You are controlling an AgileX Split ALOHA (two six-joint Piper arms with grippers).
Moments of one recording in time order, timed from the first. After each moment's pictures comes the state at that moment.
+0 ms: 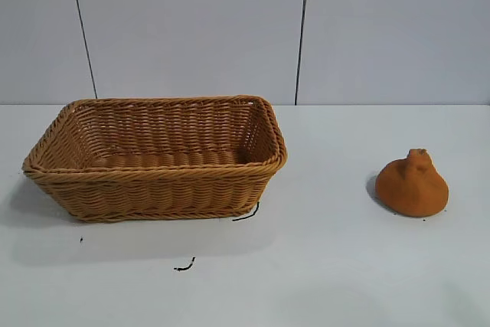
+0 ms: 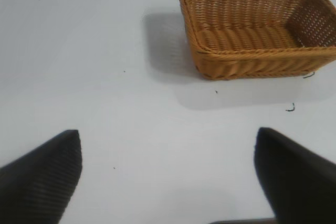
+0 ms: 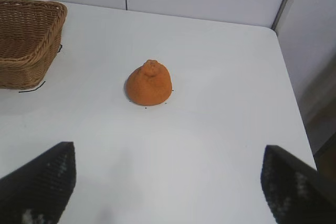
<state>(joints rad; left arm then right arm) -0.03 0.00 -0.50 -0.05 1.07 0.00 0.01 0.39 -0.64 0.01 1.03 0.00</state>
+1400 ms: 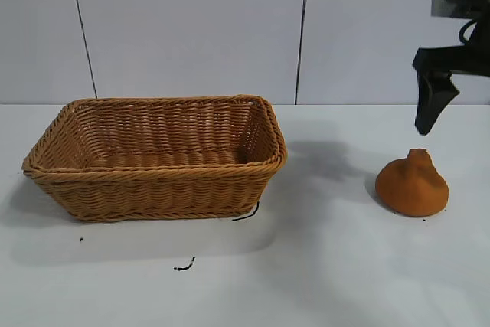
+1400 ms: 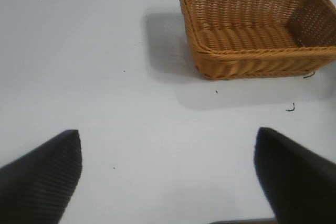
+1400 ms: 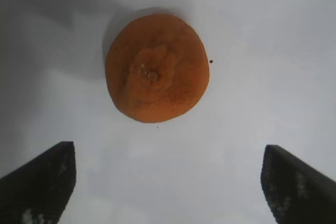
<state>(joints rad) -0.03 0.00 -0.50 -0.05 1.07 0.00 0.01 1.99 -1.27 0.13 0.76 0.03</state>
